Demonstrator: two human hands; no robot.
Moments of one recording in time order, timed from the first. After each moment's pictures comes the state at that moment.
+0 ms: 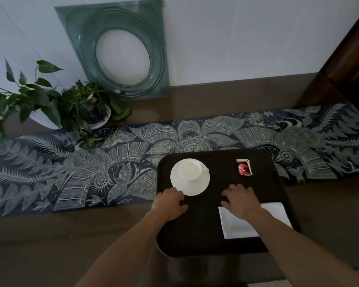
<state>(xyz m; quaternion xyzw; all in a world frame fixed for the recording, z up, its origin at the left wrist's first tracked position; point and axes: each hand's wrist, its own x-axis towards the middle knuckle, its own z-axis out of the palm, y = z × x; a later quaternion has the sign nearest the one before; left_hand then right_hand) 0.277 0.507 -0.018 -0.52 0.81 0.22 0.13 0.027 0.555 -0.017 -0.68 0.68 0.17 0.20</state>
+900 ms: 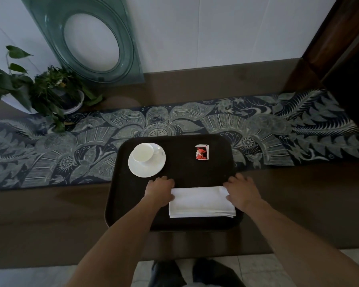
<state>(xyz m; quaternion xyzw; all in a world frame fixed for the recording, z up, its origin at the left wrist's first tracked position) 0.134 0.558 -0.029 -0.55 0.80 0.18 0.18 -0.137 0.618 -0.024 -0.73 0.64 0.20 0.12</state>
